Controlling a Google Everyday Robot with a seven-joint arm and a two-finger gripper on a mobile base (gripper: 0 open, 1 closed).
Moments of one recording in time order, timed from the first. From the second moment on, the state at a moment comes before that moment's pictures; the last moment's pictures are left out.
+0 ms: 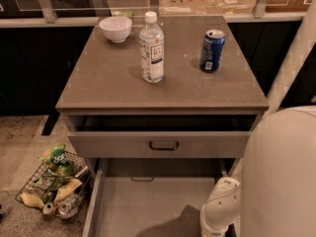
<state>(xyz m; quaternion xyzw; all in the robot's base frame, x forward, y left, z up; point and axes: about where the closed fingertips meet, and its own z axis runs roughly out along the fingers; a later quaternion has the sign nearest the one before) 0.355 -0.173 0.371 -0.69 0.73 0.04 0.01</state>
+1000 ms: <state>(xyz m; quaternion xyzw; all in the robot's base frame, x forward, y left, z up) 0.353 -0.173 0.370 -0.69 0.73 0.04 0.00</state>
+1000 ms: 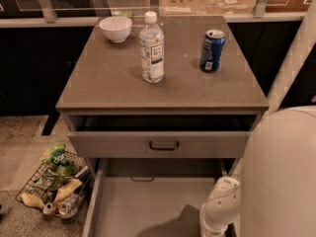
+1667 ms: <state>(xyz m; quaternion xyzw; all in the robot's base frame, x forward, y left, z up) 0.352 -0.174 0.369 -0.69 0.73 0.04 0.00</state>
